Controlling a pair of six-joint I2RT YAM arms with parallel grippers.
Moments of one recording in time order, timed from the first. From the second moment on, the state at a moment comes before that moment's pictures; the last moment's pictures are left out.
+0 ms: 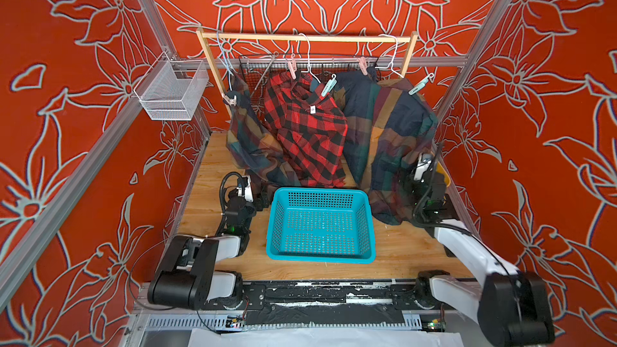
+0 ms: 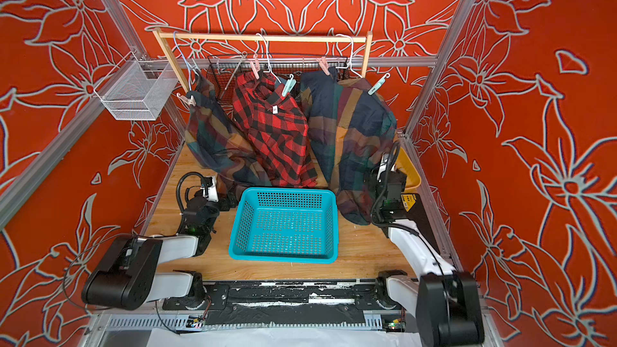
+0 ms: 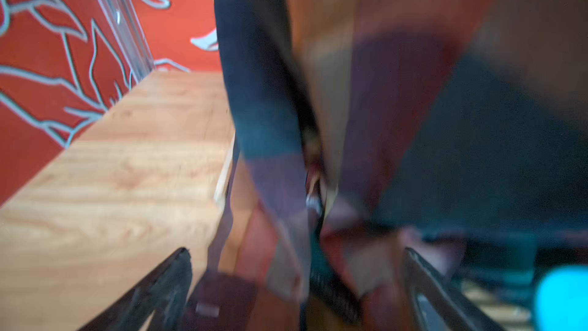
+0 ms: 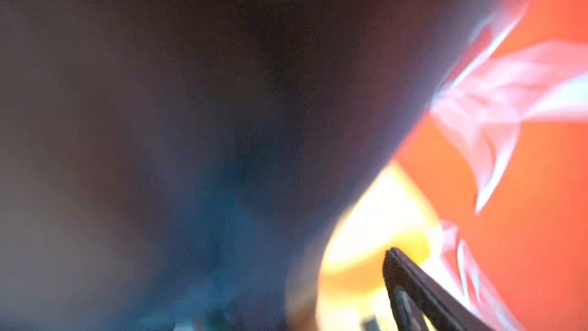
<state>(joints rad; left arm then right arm) -0.05 1.29 0.22 0.86 -0.07 -0.06 0.11 1.03 0.61 0.24 0.31 0.03</state>
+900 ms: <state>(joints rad) -0.42 0.39 0.25 0.37 -0.32 -0.24 0.38 0.96 0.85 -0.25 0.02 0.10</state>
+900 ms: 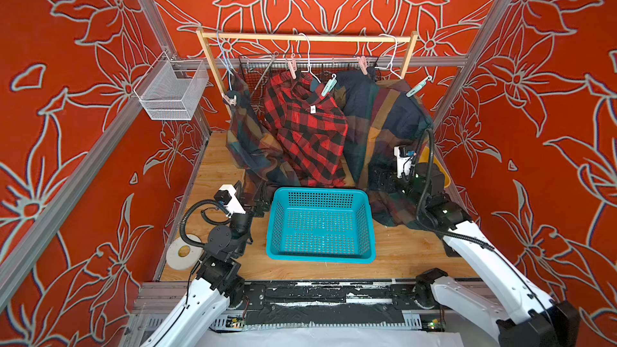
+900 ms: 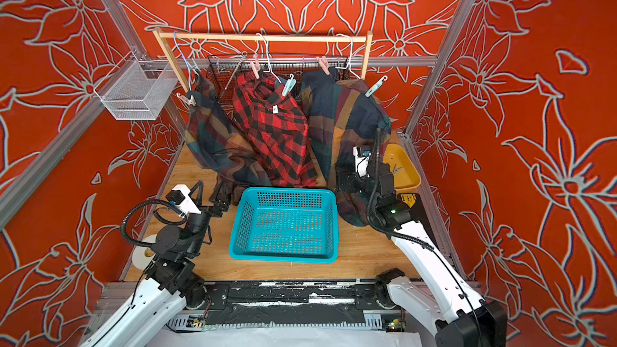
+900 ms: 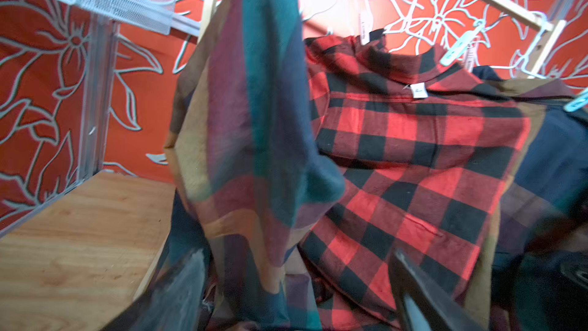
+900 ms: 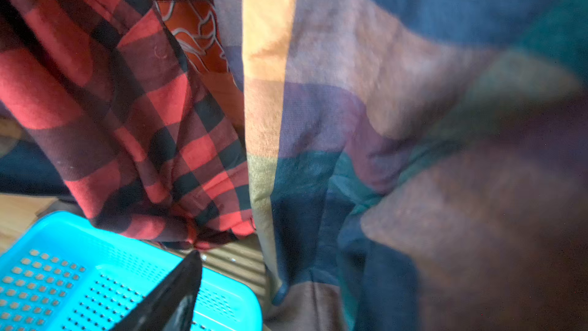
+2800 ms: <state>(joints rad) -0.47 0.87 0.74 0.18 -0.09 -0.15 0.53 1.39 1.70 -0.44 -0.28 0.01</state>
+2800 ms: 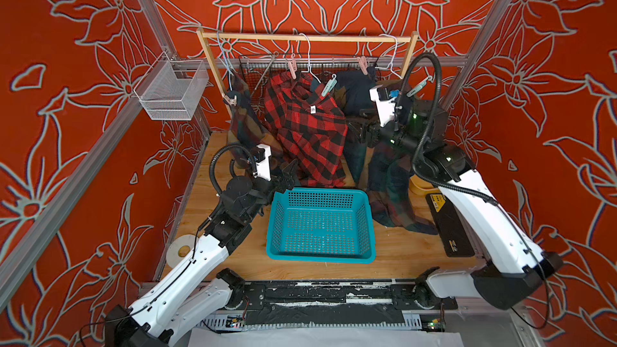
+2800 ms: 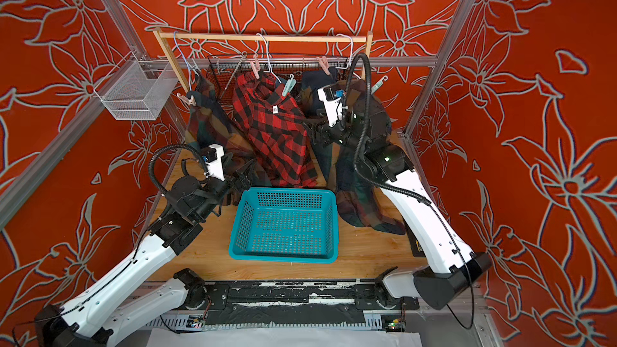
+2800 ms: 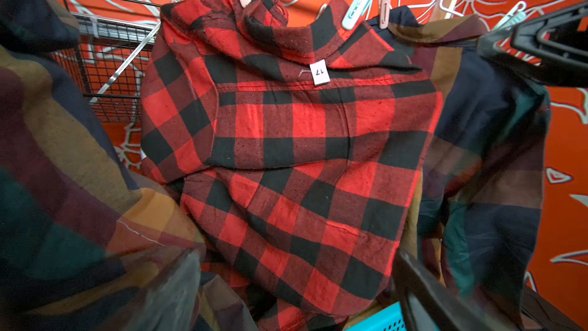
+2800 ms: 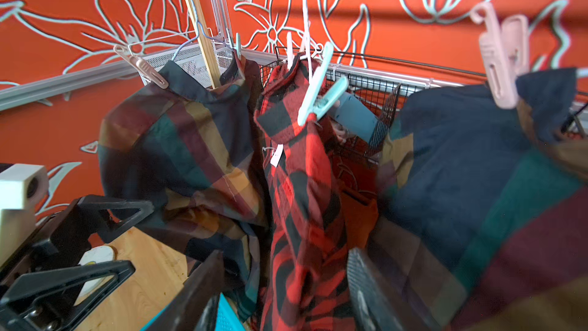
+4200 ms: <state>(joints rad) -0.47 0.99 0.78 0.19 -0.23 -0.15 0.61 1.75 2.05 -0.56 -0.10 -0.14</state>
